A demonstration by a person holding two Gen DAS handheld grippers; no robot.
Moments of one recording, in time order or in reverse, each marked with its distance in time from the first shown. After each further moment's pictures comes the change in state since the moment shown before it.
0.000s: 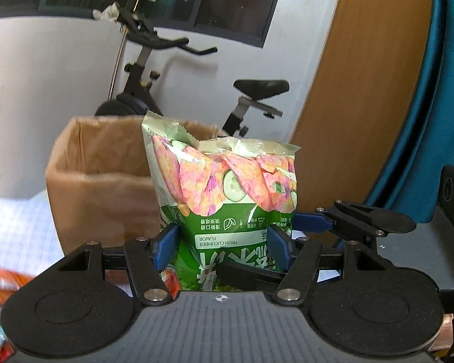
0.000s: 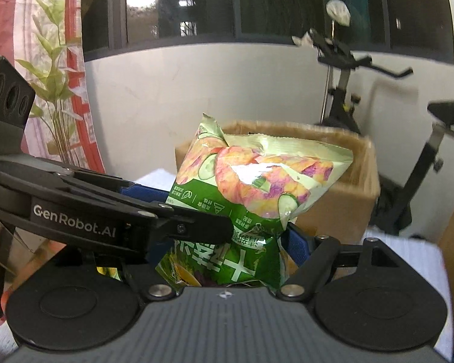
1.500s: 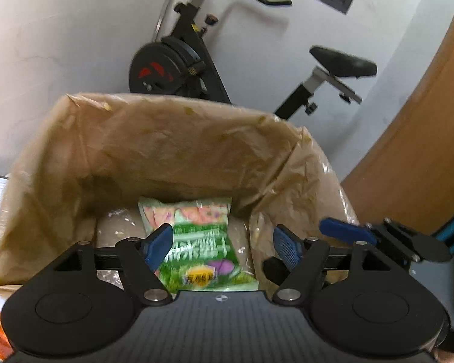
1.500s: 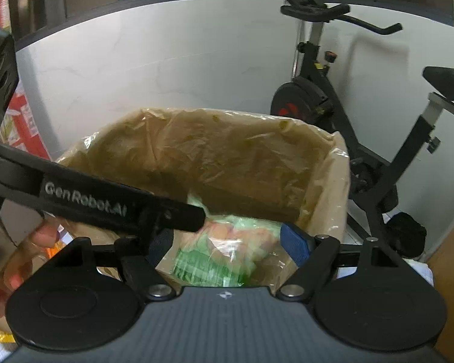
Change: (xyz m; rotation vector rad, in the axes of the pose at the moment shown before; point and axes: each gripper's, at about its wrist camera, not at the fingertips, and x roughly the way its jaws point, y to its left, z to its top) left arm 0.164 0.079 0.090 -0.204 0.230 0.145; right arm 0.148 -0.136 0.055 0.107 0.207 -0.097
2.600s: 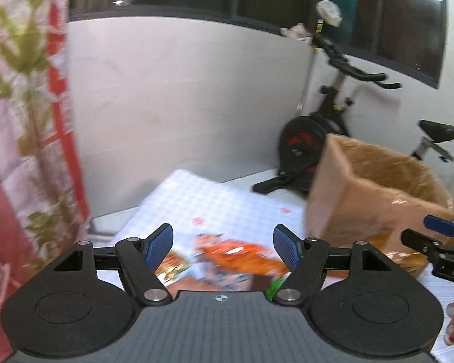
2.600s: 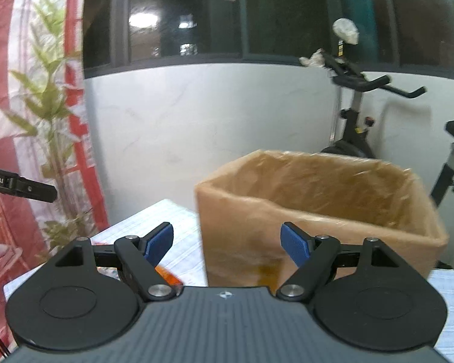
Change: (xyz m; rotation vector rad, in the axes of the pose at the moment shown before) left arm -0.256 0.149 -0.160 -0.127 -0.304 0.485; right arm -0.064 0.173 -0.066 -0.099 -0.266 0.126
